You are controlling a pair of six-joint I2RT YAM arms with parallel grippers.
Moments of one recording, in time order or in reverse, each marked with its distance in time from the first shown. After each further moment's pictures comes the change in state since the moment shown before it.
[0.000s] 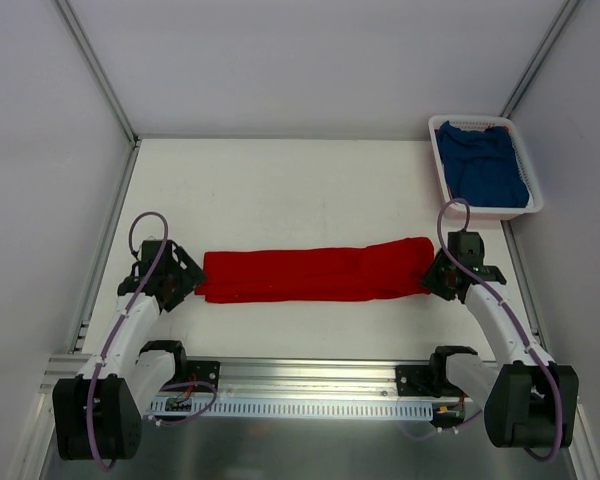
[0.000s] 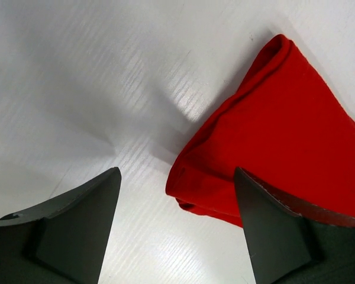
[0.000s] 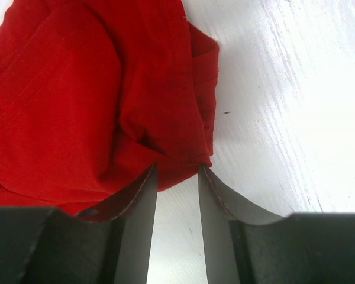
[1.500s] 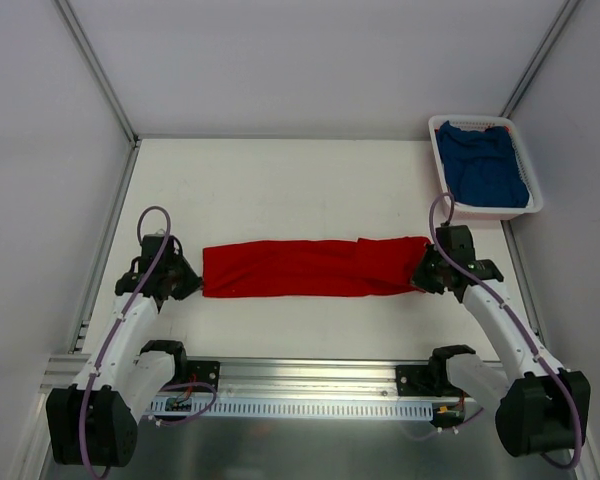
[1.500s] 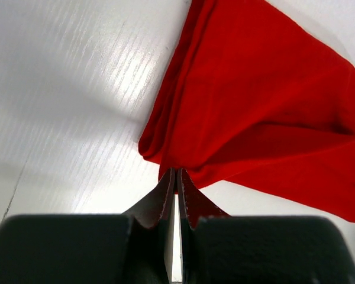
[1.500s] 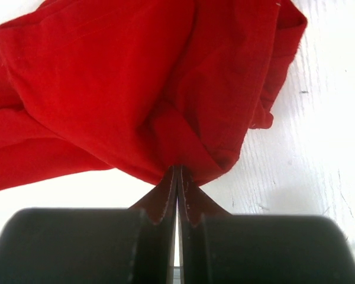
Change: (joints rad) left arm -0.055 -0.035 0.076 -0.079 0.110 0.039; right arm 0.148 -0.023 0.093 -0.085 -0.078 0.037
